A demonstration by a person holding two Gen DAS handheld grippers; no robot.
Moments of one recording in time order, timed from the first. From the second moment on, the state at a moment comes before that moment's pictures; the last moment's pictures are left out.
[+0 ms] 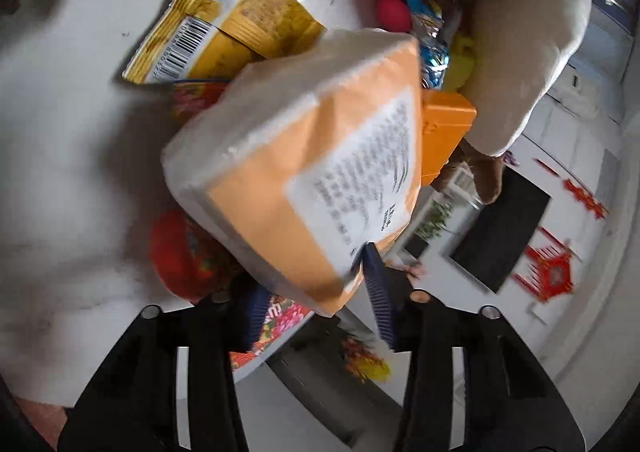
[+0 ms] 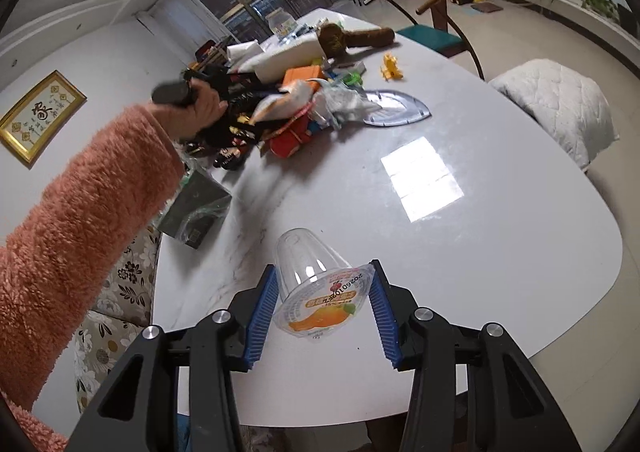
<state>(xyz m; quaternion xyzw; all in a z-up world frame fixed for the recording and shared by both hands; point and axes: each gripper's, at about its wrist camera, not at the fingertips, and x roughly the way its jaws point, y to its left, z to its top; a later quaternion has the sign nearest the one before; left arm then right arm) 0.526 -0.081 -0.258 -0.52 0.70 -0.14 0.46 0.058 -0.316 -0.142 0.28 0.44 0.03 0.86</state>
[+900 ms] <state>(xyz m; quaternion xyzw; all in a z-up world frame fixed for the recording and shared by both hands) 0.269 0.030 -0.164 -0.43 0.62 -0.34 0.56 0.010 -0.299 -0.127 0.17 0.49 0.20 0.83</state>
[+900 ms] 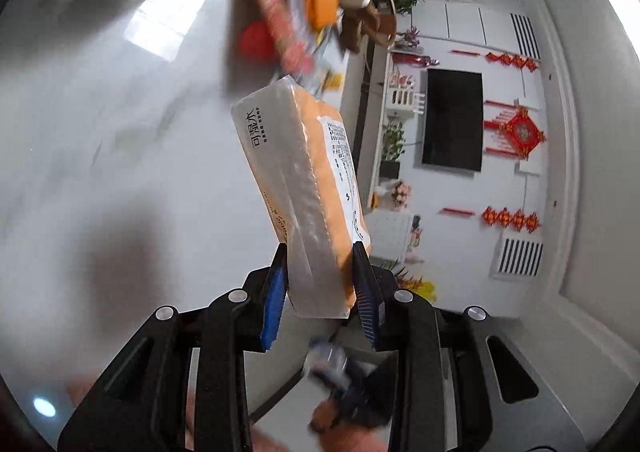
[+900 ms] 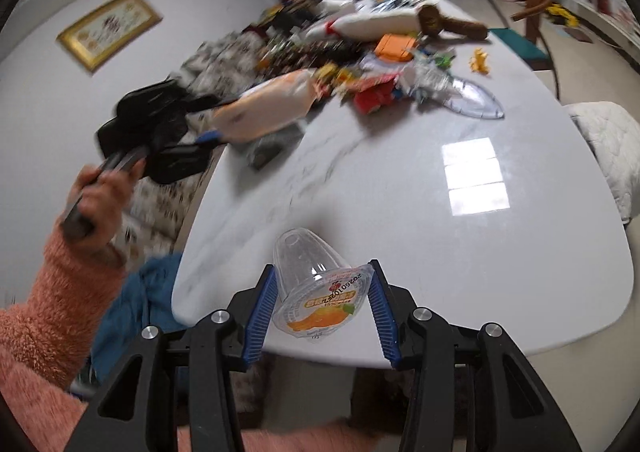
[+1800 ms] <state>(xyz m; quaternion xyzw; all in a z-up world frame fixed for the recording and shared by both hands) -0.011 -0.021 -0.596 -0.37 0.78 -0.12 0.48 -0.076 -0.343 -0.521 0.10 0.73 0.09 0.67</state>
